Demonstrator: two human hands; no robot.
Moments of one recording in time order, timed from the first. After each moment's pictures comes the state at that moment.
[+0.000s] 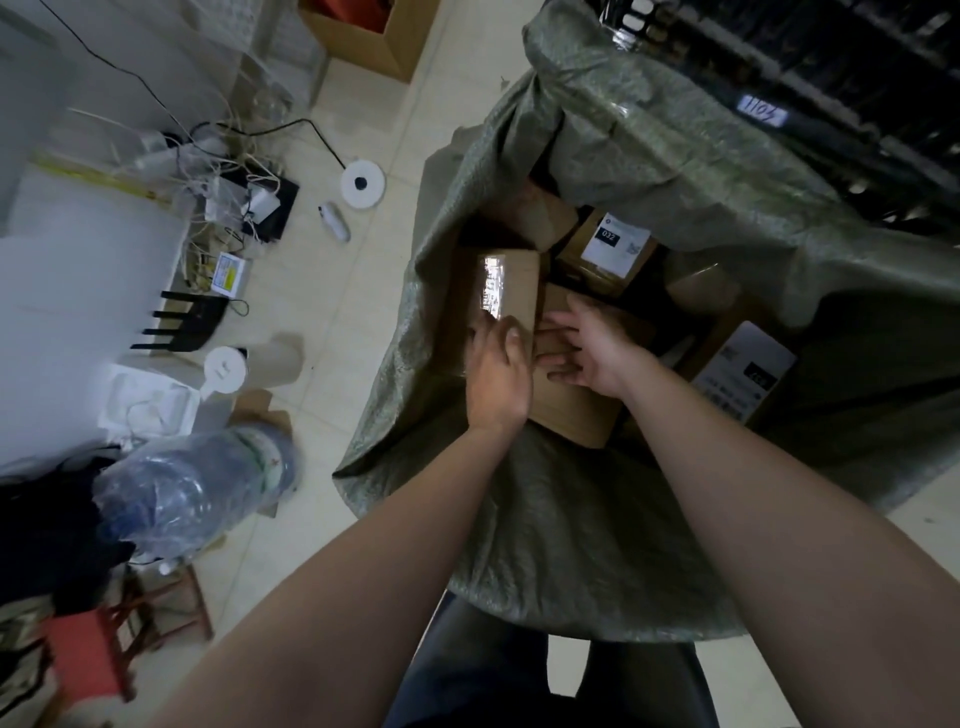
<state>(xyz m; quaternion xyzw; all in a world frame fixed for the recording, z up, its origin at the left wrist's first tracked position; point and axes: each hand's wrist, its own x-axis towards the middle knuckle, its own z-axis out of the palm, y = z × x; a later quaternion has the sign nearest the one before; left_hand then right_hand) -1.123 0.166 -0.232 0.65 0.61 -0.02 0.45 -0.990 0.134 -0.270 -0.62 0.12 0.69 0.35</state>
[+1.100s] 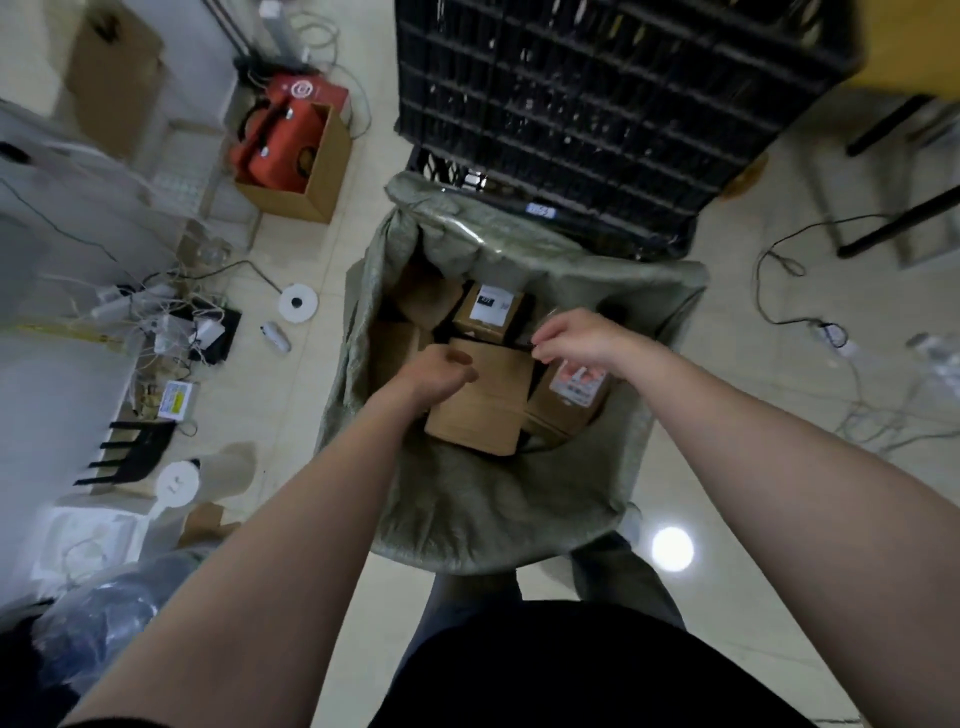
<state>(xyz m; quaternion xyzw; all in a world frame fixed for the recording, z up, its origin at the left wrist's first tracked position) -1.085 0.170 -0.096 0.73 0.44 -0.26 0.46 -0.906 0.020 -0.077 -0.78 -0.16 0.57 0.20</state>
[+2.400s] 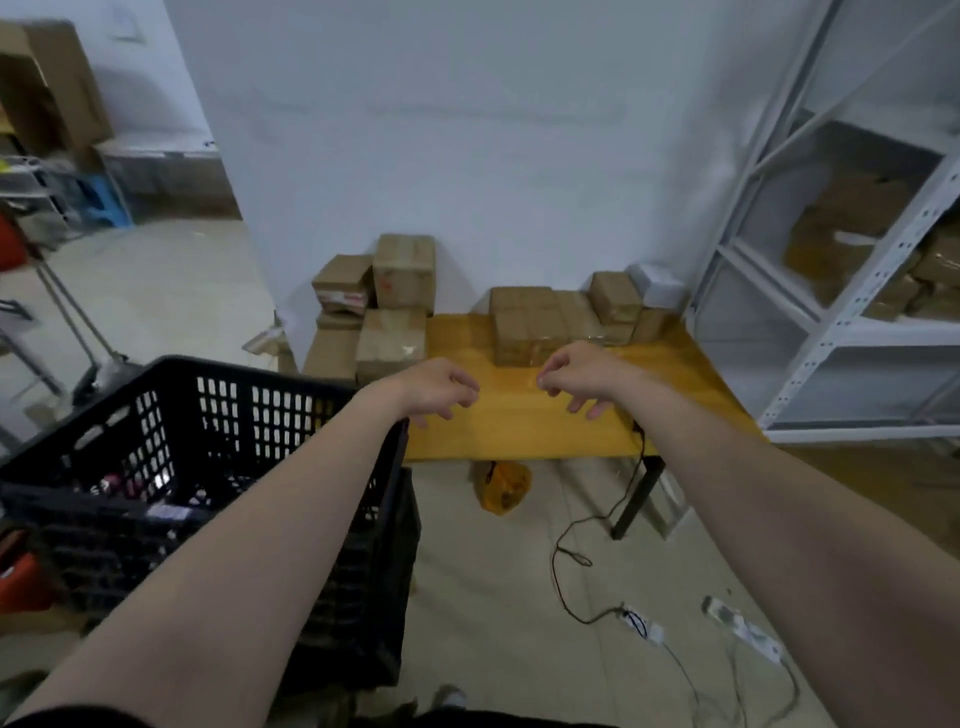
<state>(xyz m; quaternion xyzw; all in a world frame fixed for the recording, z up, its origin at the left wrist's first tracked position) -0.494 0.004 0.199 0.88 0.14 -0.18 0.43 -0.391 -0.223 0.225 -0.91 -0.20 0.25 0.25</state>
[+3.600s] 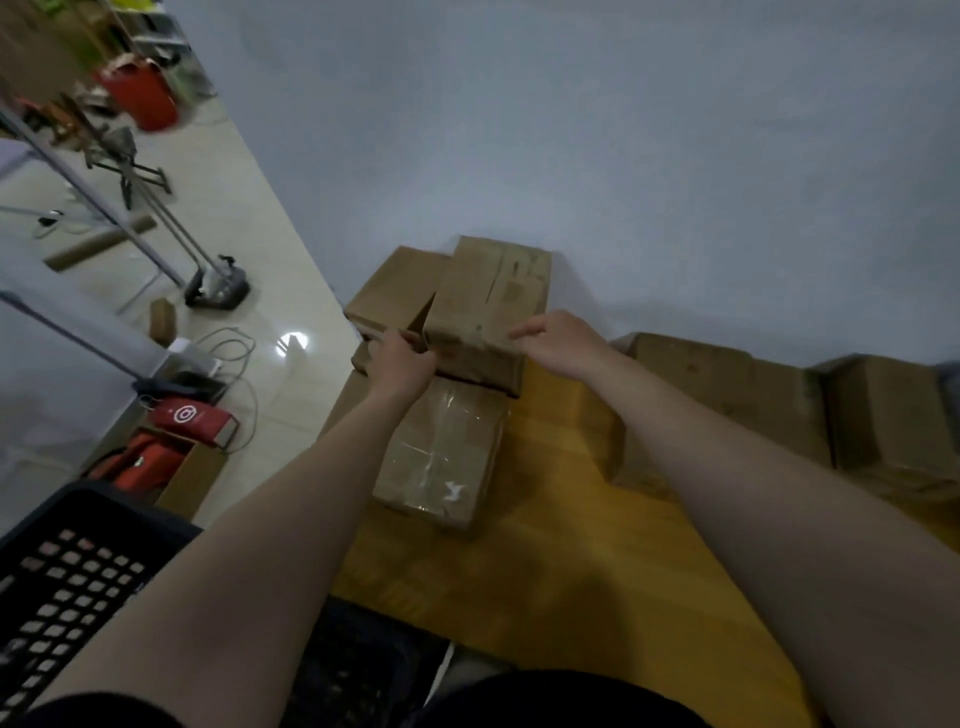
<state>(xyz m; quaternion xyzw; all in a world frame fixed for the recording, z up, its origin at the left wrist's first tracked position) -0.097 0.331 0.077 0.72 0.55 0.11 0.41 0.070 0.180 0.113 -0.82 -0.36 0.35 0.27</state>
